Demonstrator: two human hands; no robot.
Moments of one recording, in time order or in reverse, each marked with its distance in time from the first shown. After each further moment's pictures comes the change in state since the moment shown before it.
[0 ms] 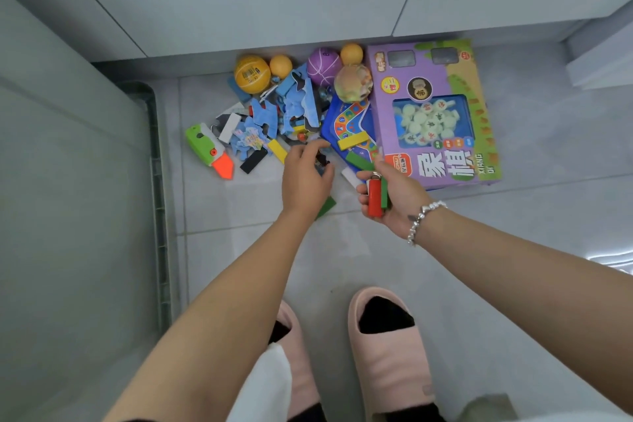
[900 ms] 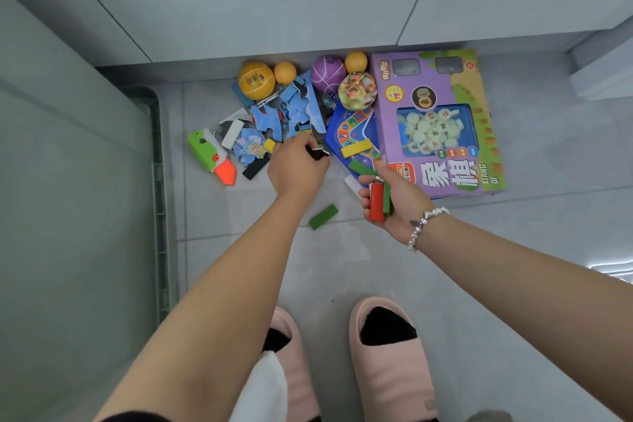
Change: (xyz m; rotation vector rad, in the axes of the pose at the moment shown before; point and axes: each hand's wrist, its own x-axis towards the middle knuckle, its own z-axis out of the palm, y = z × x) left_hand 0.031 0.008 -0.017 0.161 0.048 -0.161; right_hand 0.000 -0.007 0.005 0.044 0.003 0.023
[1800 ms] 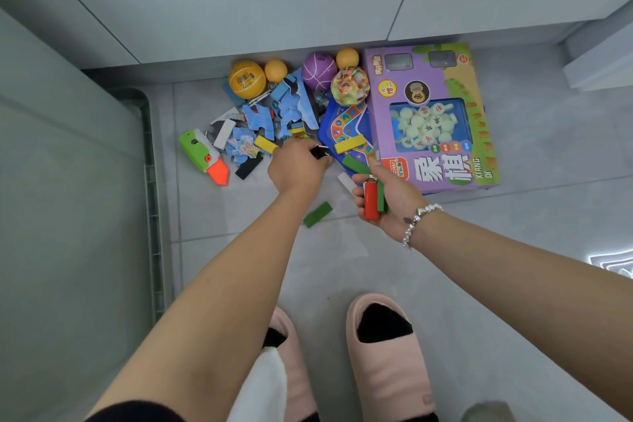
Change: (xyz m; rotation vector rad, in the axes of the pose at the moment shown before) left_hand 0.004 0.005 0.015 0.130 -0.051 -0.030; right_hand 0.002 0.002 -0.002 -0.005 0.009 0.004
